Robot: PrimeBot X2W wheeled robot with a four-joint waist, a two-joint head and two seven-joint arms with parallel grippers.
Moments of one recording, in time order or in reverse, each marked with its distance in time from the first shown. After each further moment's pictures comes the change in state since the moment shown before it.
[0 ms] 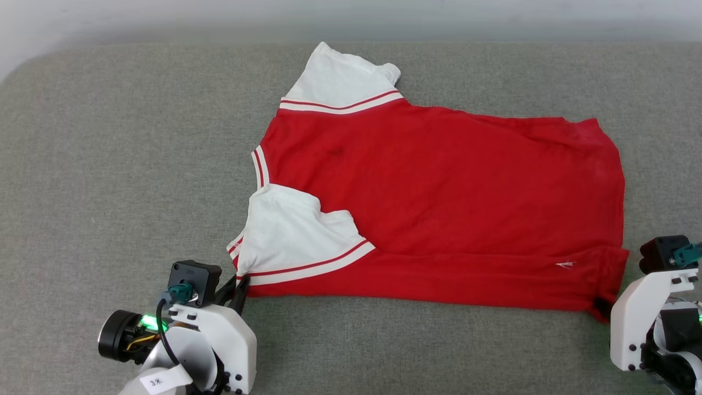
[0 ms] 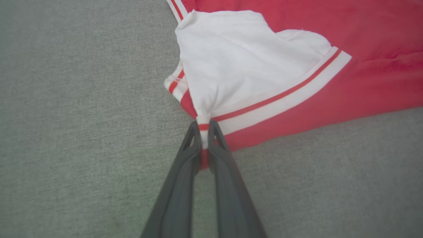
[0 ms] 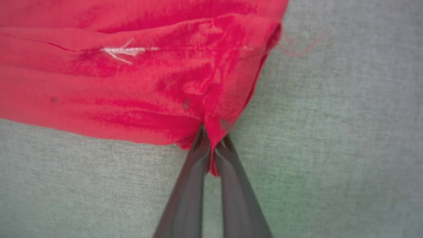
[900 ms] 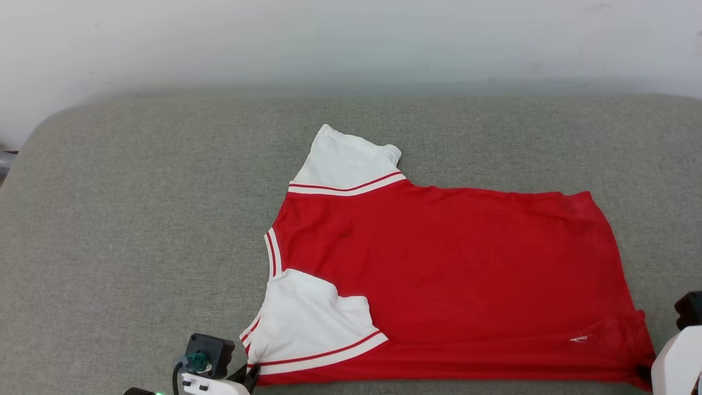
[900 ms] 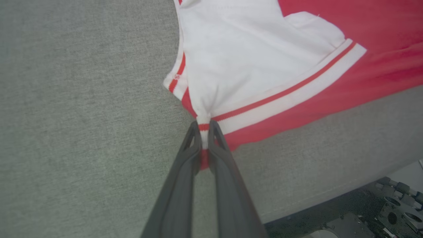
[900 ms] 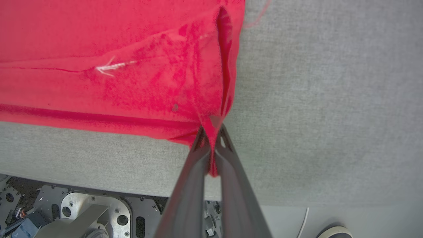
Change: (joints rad) left arm 0.182 0.035 -0.061 -0.038 -0.056 0.019 0.054; right arm 0.198 -0.098 -0.072 -0.189 0.077 0.000 0.146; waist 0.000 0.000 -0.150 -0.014
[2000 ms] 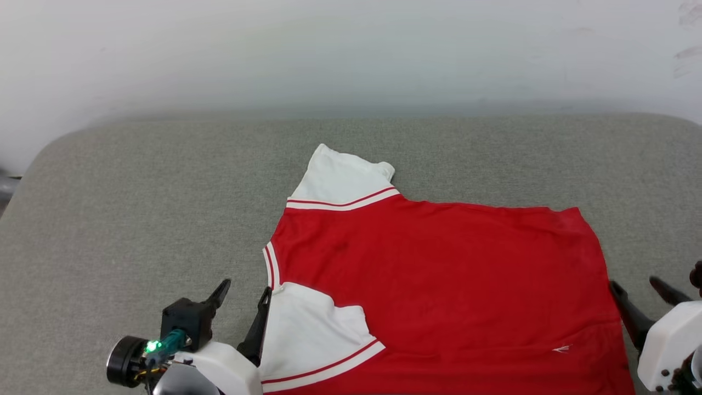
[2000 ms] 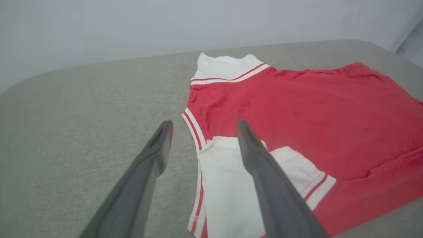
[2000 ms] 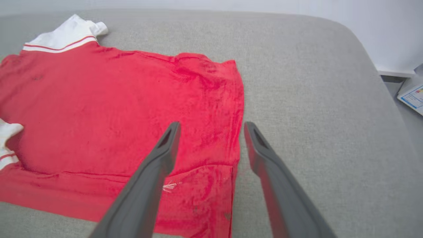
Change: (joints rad) left arm -0.085 -0.069 0.051 0.077 0.045 -0.054 -0.313; right arm -0.030 0.073 -0.016 -0.068 -0.045 -0.001 -0.373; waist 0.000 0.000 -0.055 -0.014
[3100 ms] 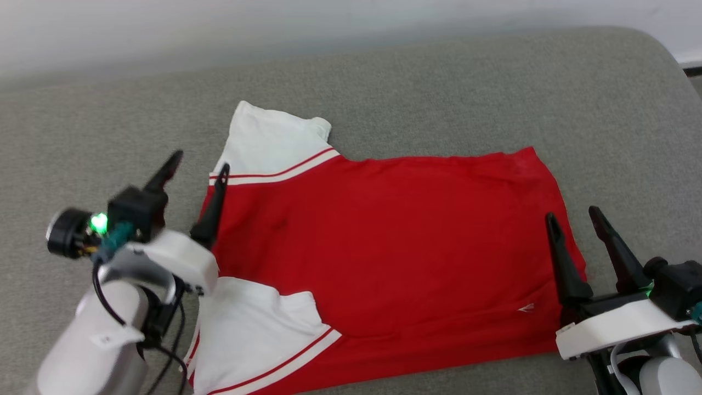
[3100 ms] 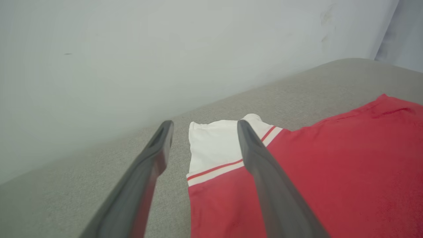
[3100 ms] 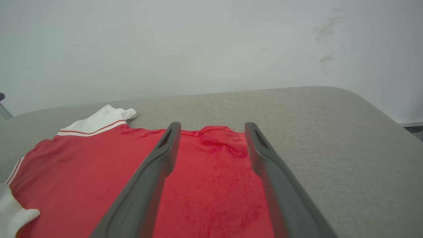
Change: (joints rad) left arm -0.236 -0.086 0.236 0.181 0.237 -0.229 -0.157; right arm -0.083 0.202 0.141 0.046 -0.097 0.000 -0.655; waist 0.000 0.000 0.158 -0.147
